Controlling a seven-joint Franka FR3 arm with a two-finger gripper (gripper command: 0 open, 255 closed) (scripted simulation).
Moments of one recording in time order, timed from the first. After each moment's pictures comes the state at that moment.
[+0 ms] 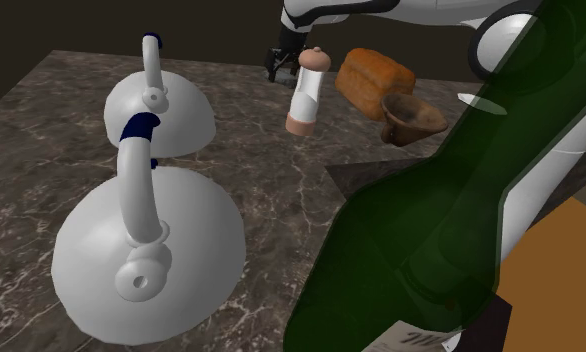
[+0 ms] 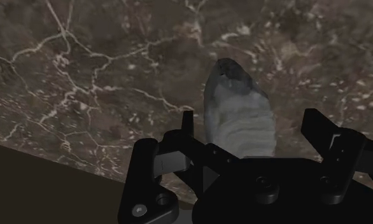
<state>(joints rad) -0.03 0.16 -0.01 -1.65 -0.08 2.03 0.01</state>
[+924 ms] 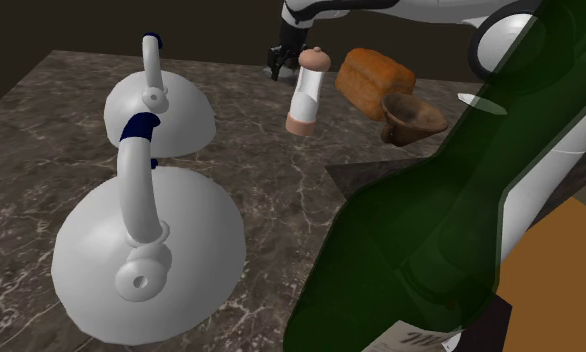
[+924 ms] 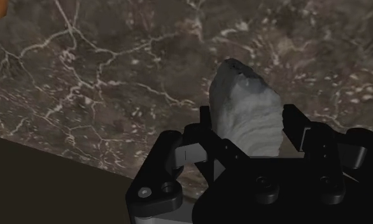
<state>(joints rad) -0.03 0.16 -0.01 -1.63 -0.08 2.00 0.00</state>
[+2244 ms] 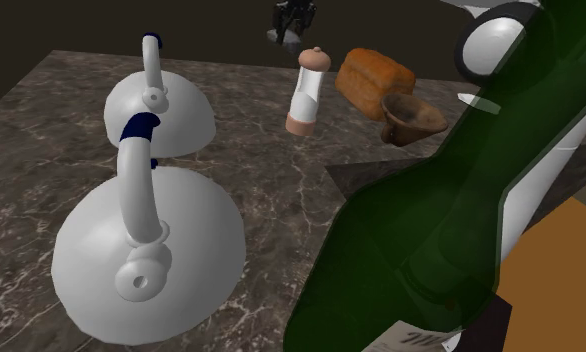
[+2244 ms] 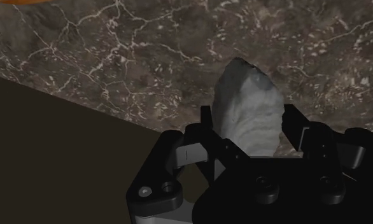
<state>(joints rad) -0.02 0.22 -0.01 -1.28 -0.07 1.71 -0.02</state>
